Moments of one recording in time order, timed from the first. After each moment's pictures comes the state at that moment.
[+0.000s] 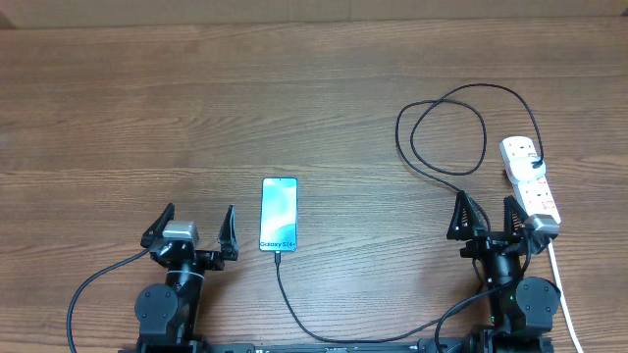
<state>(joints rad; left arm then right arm) -0.03 0.02 0.01 -0.07 0.05 -0.07 -0.08 0.01 0.02 -0.03 -0.12 0.38</state>
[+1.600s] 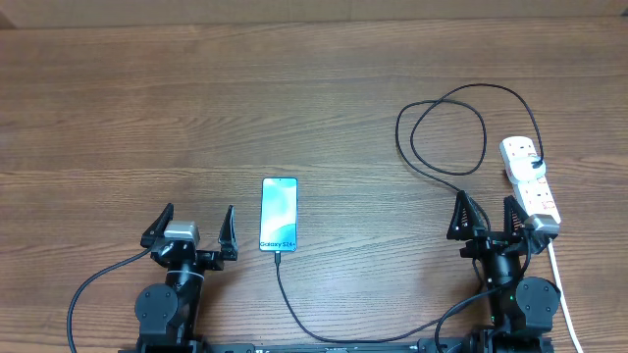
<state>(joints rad) -0.03 0.02 0.01 -0.08 0.05 -0.04 -0.08 0.01 0.02 -0.03 -0.12 0.38</state>
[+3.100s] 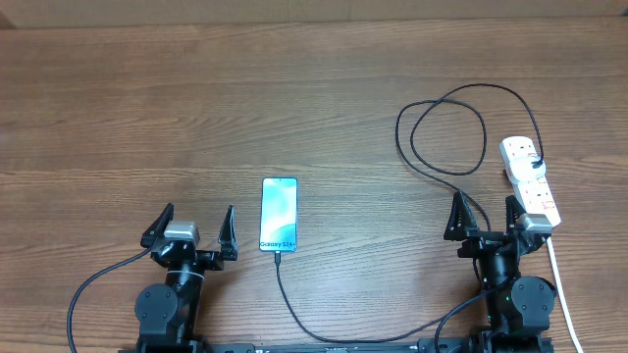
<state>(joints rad) -0.03 0.02 0.01 -0.08 0.05 -0.04 -0.02 0.01 0.02 -0.03 -0.03 0.26</state>
